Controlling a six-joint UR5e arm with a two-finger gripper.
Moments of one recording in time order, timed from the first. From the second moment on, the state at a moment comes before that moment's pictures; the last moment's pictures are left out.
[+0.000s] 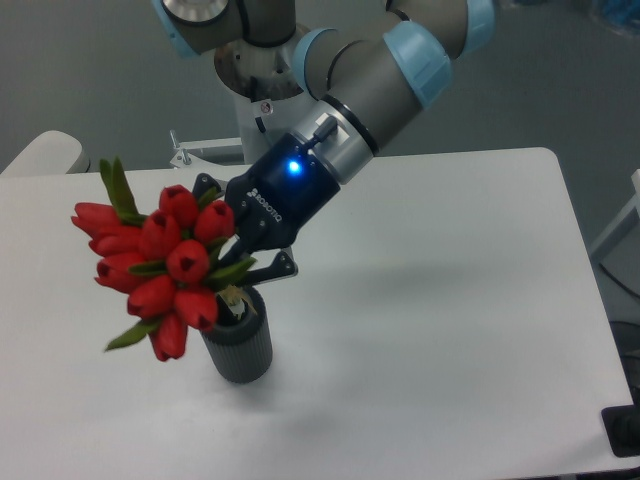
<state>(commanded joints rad) 2.49 -1.80 -1.64 -0.76 0.37 0.89</state>
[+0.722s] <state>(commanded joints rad) 2.48 -1.78 -1.73 -0.76 0.37 0.99</state>
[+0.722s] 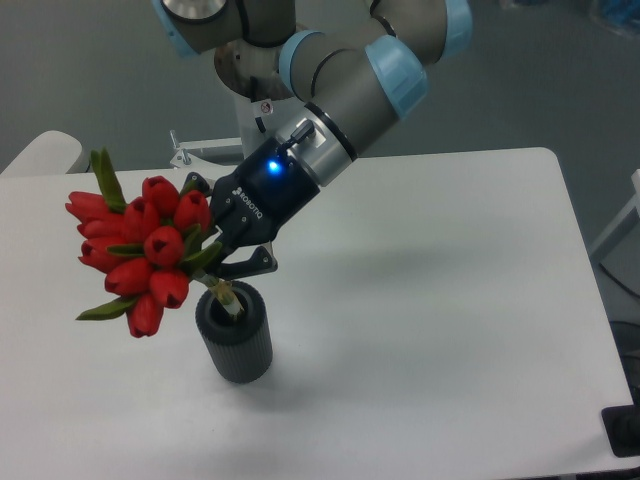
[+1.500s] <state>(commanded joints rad) 2.48 -1.83 -1.84 -0.76 0.37 1.23</state>
